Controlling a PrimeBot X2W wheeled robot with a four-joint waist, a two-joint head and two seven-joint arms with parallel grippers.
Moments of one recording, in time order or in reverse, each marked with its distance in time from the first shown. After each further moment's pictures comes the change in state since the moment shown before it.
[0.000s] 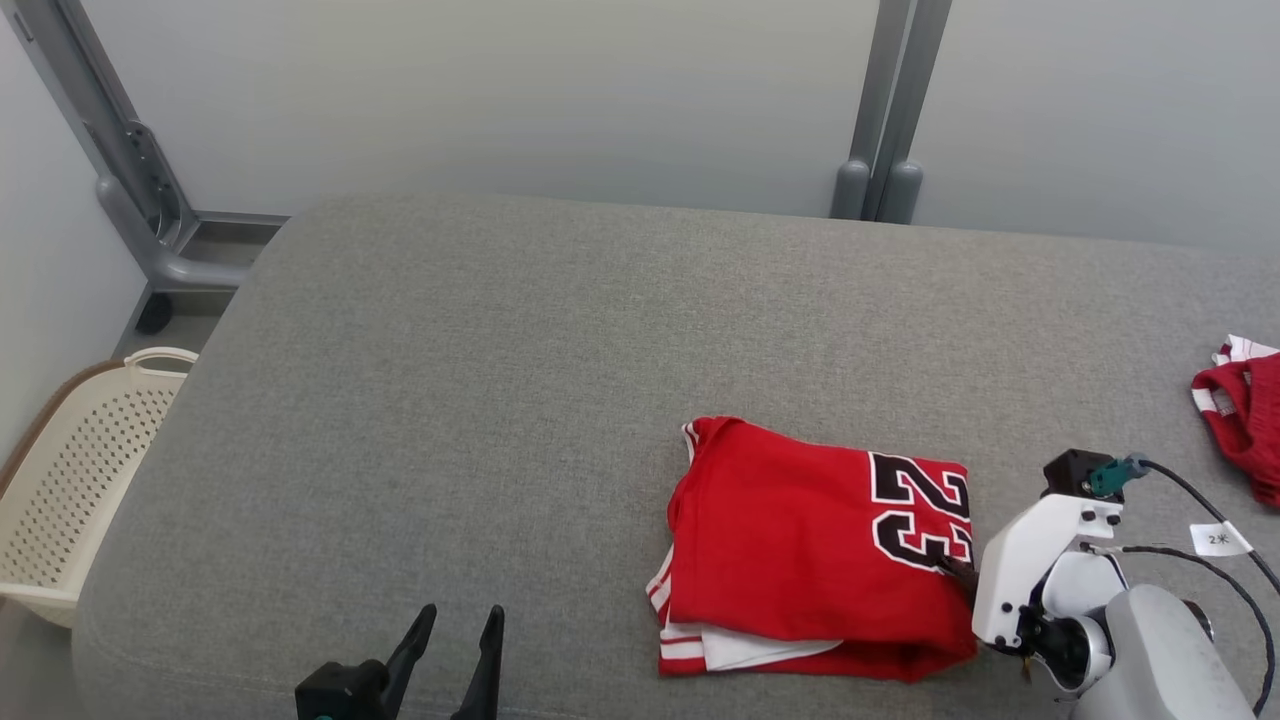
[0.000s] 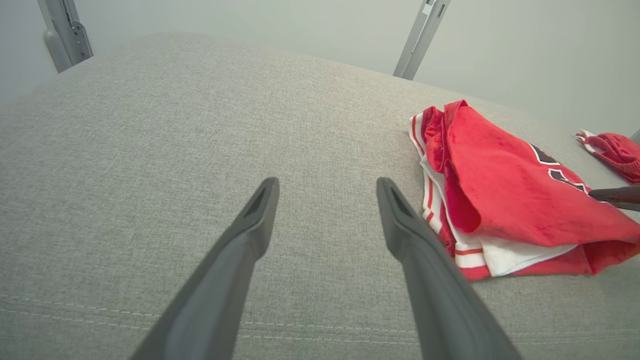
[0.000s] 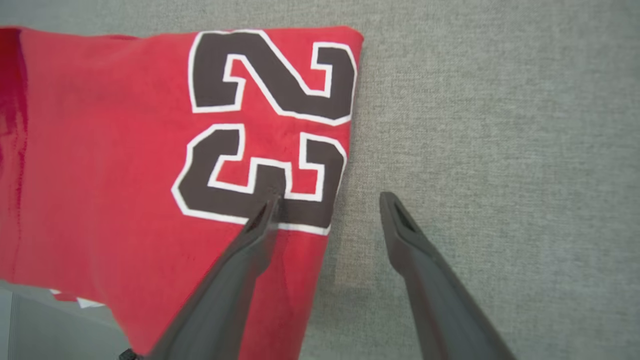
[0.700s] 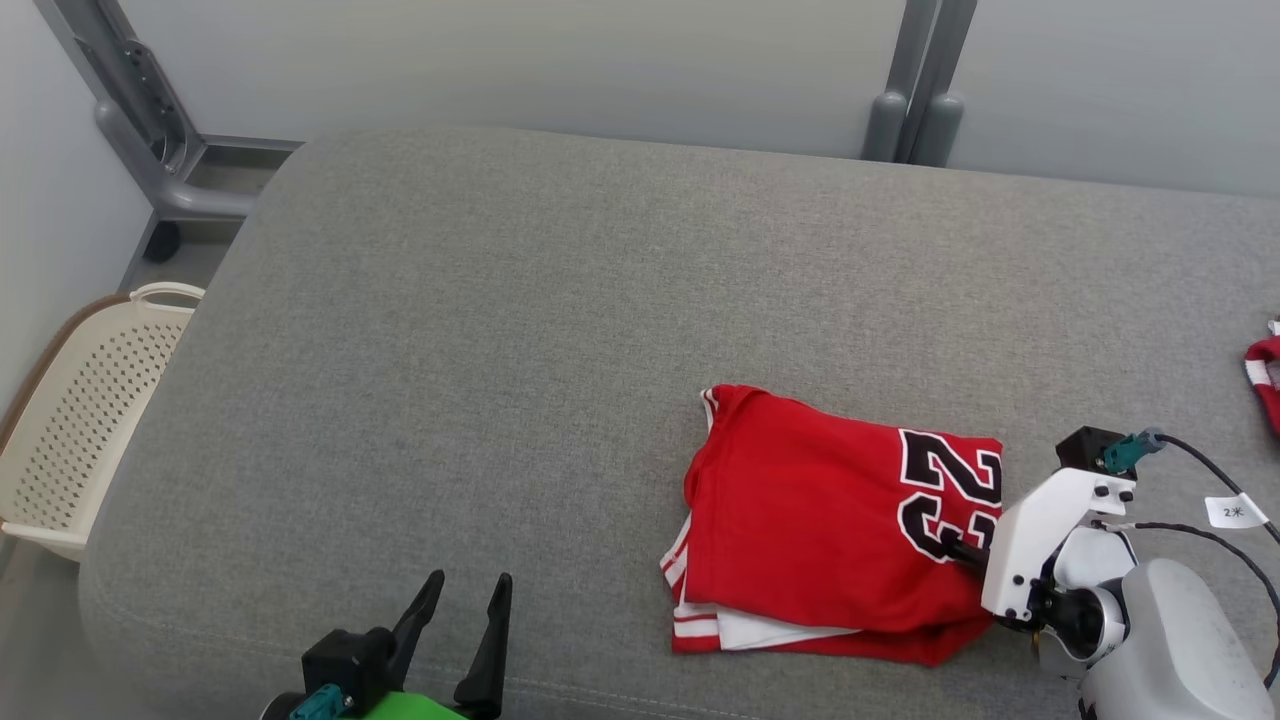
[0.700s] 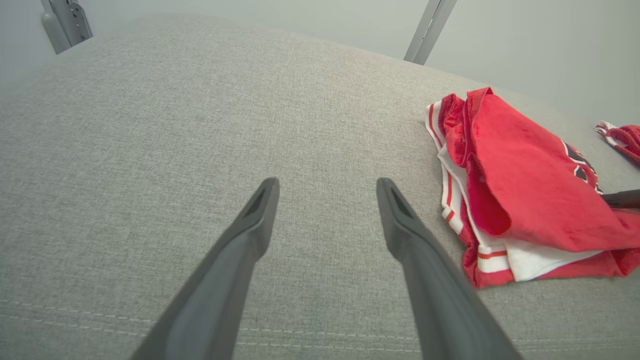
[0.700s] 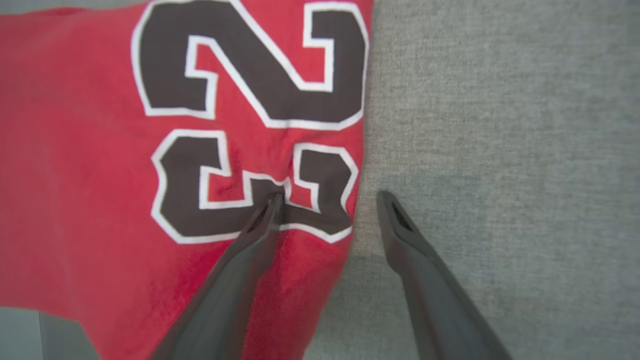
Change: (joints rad) left arm -0.050 0.000 -0.016 0.003 -0.001 0.000 0.000; right arm -0.007 -0.001 -0.040 -0.055 0.042 0.000 0.110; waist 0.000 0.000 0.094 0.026
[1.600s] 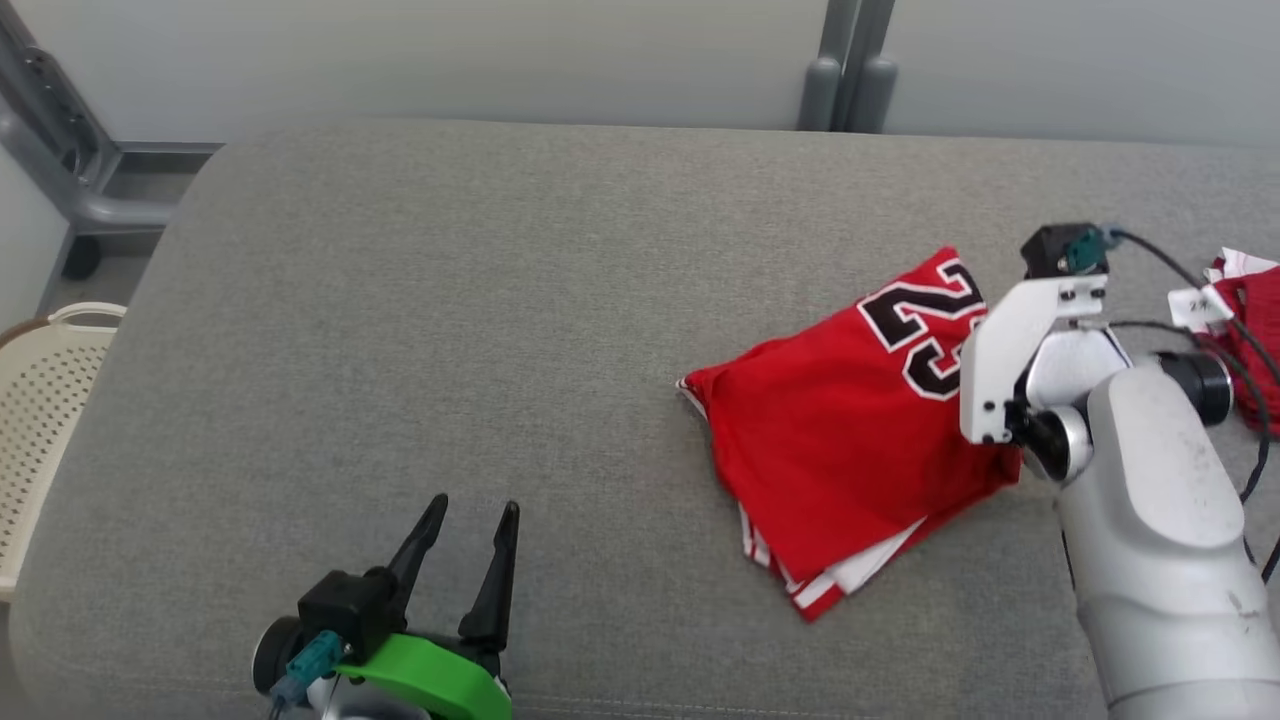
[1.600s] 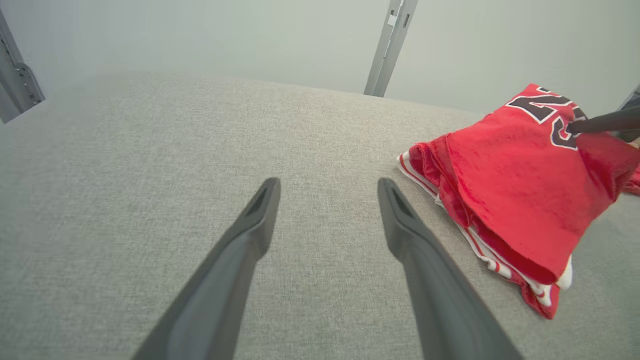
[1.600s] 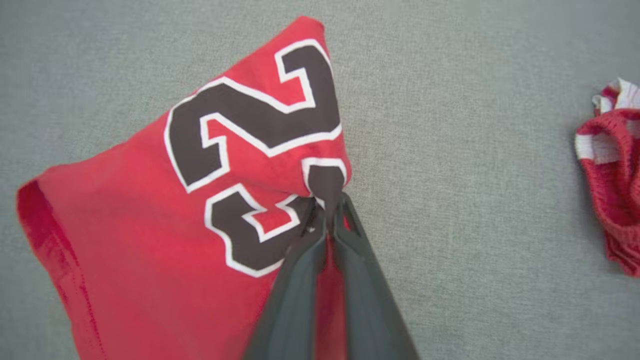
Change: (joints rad) left arm -0.060 -0.006 0.010 -0.077 0.046 0.000 0.000; right arm -0.293 0.002 0.051 0.010 -0.287 0.001 -0.003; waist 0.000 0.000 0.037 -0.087
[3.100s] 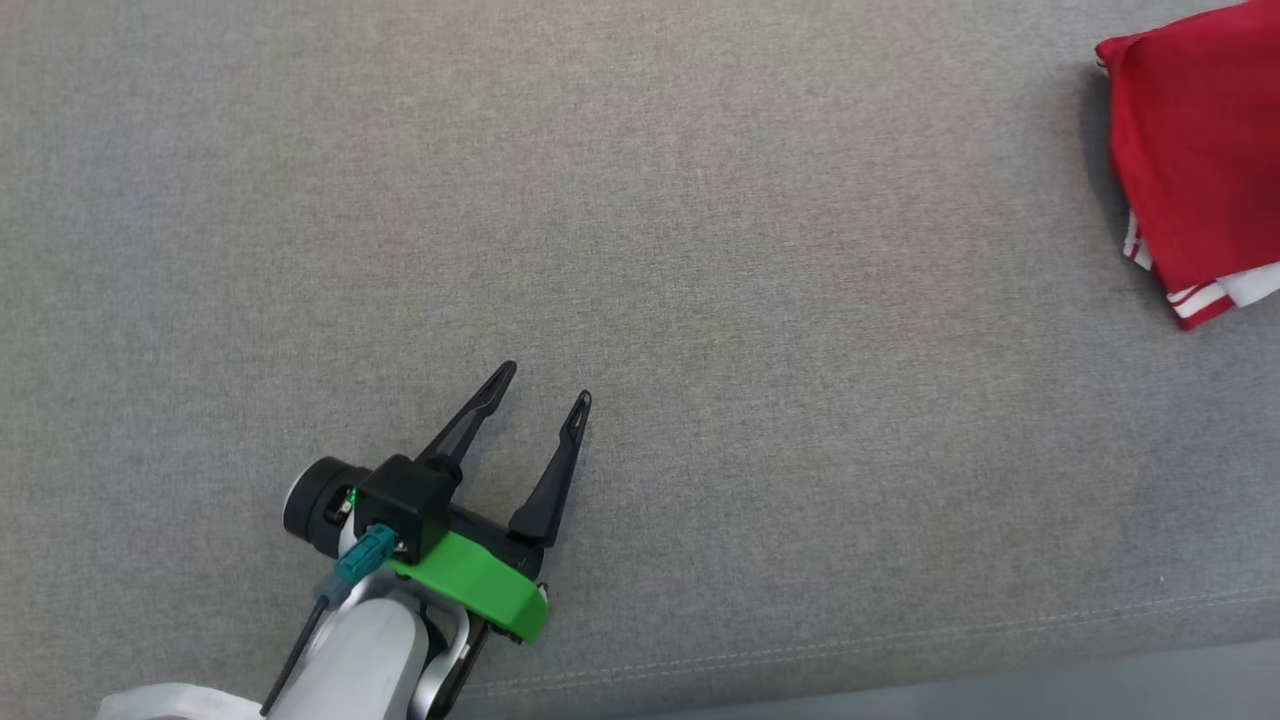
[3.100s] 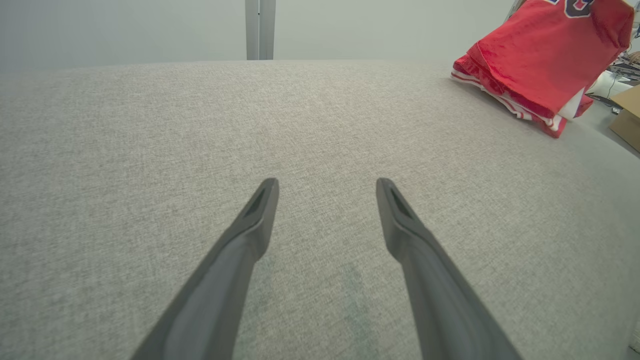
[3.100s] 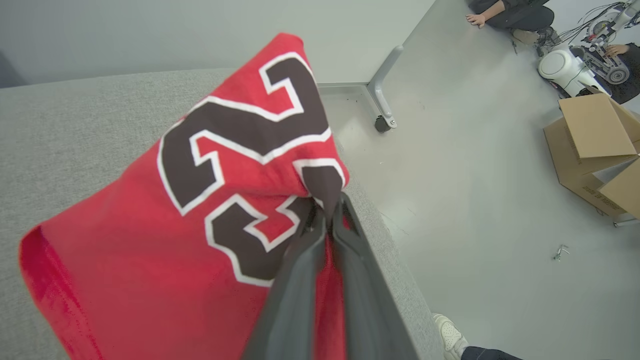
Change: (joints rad) left arm -0.209 0.073 -0.177 -0.082 0.034 0.000 0.005; right arm -0.488 -0.224 -0.457 0.127 -0.513 0.000 -0.112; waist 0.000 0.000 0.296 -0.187
